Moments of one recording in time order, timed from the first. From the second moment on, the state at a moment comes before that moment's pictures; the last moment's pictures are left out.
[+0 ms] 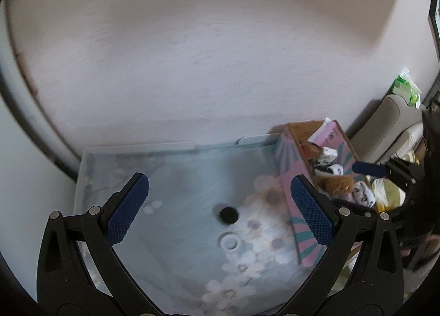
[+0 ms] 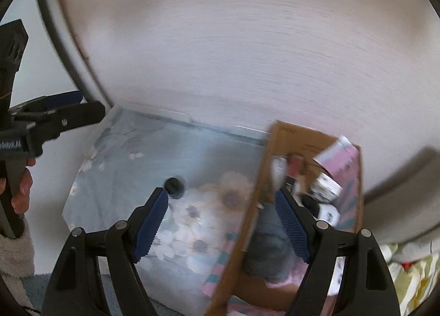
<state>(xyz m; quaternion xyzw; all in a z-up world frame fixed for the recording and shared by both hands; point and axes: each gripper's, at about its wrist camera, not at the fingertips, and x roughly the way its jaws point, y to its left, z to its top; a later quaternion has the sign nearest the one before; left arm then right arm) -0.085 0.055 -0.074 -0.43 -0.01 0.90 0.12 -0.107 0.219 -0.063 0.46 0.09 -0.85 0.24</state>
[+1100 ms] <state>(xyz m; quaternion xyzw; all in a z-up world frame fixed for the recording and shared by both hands) -0.049 0.074 -0.289 -0.49 -0.03 0.85 0.19 -0.157 0.083 -0.223 0.56 0.30 -0.64 0.43</state>
